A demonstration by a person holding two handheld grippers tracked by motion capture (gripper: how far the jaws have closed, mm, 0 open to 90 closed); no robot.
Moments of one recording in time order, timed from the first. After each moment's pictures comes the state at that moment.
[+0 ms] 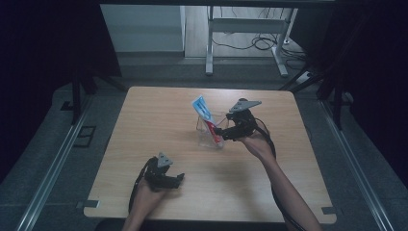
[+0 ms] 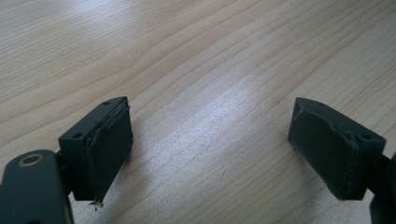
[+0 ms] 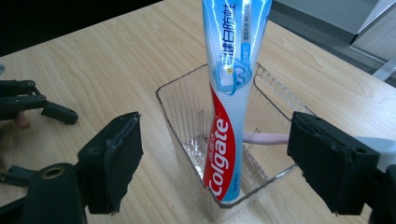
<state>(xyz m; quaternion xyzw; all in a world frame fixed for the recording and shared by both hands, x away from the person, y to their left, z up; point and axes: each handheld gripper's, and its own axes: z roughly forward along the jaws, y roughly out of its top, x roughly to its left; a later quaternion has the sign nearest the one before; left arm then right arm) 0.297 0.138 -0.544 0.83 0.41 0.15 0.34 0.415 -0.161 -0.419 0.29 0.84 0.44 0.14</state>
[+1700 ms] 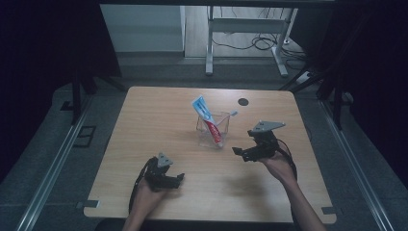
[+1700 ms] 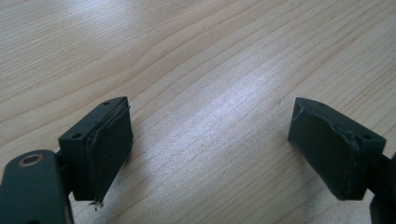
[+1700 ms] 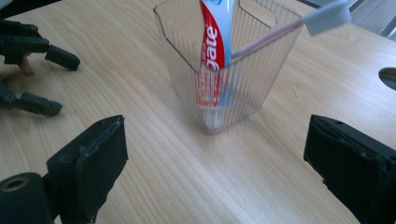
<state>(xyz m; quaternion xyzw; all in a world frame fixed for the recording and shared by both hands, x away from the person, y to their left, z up) 0.297 0.138 -0.544 0.83 0.41 0.15 0.34 0.361 -0.223 -0.444 0.32 0.84 0.42 0.15</state>
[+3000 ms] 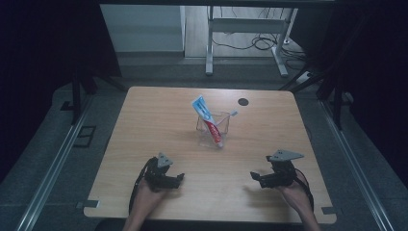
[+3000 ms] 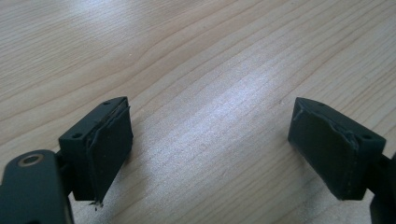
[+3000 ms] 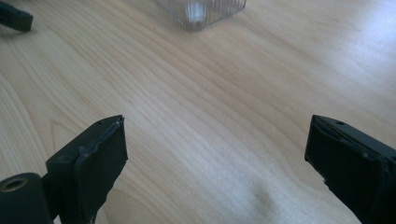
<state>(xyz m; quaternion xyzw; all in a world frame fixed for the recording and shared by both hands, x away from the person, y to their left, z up) 0.296 0.138 -0.544 0.83 0.42 0.15 0.34 0.303 -0.280 -0.505 0.36 0.83 0.39 0.15</state>
